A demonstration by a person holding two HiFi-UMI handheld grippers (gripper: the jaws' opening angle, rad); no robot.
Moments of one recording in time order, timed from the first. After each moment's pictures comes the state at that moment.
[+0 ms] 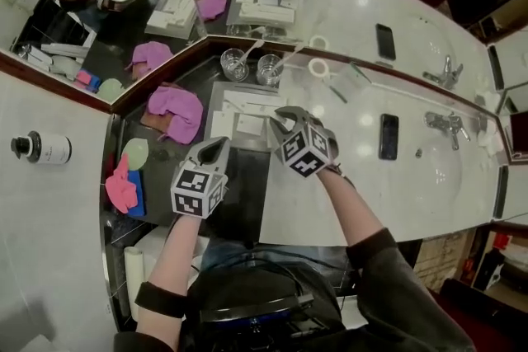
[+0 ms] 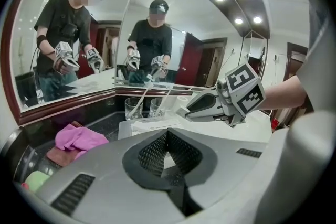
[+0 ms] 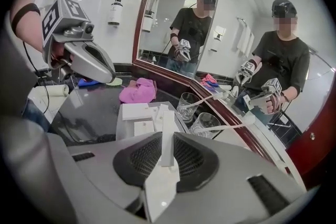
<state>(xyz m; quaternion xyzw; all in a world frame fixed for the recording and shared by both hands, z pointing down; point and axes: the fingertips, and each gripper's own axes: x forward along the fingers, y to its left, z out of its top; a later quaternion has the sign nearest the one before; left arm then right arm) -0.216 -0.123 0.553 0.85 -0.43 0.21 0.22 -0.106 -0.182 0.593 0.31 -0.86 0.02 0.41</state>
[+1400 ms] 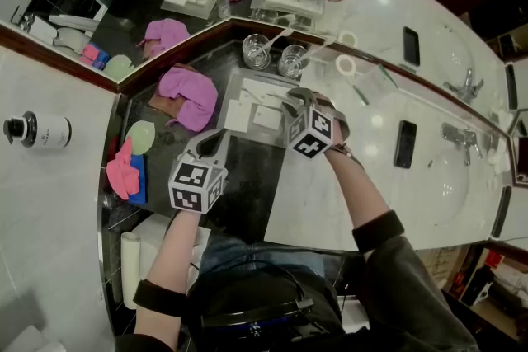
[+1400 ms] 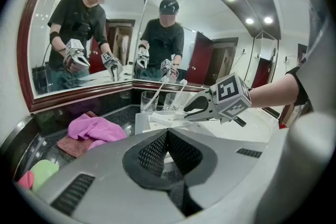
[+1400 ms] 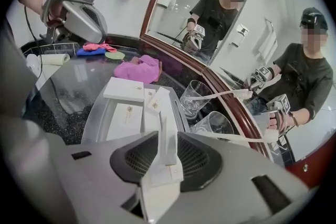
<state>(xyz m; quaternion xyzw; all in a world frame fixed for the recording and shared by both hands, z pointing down) -0.260 -0.127 0.580 0.83 -0.47 0.21 0.24 -0.124 -0.224 0.654 0.25 -0.83 -0.05 0.50</state>
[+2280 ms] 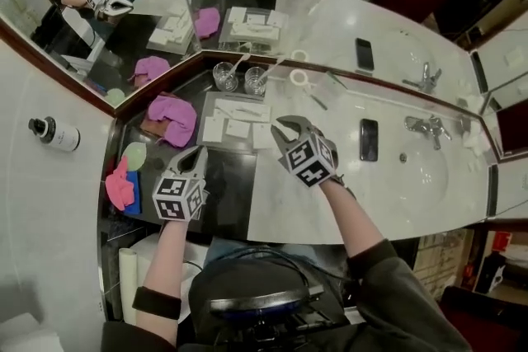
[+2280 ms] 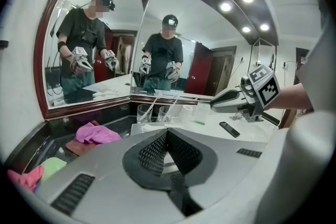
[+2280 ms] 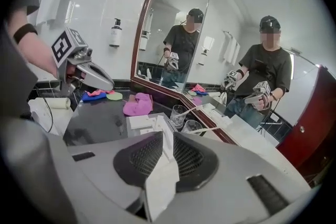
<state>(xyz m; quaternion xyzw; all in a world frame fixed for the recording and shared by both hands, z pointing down) -0.248 -0.088 0.516 0.82 -0.49 0.17 0.23 -0.069 -0.141 0.510 0.35 -0.87 0.02 0.36</state>
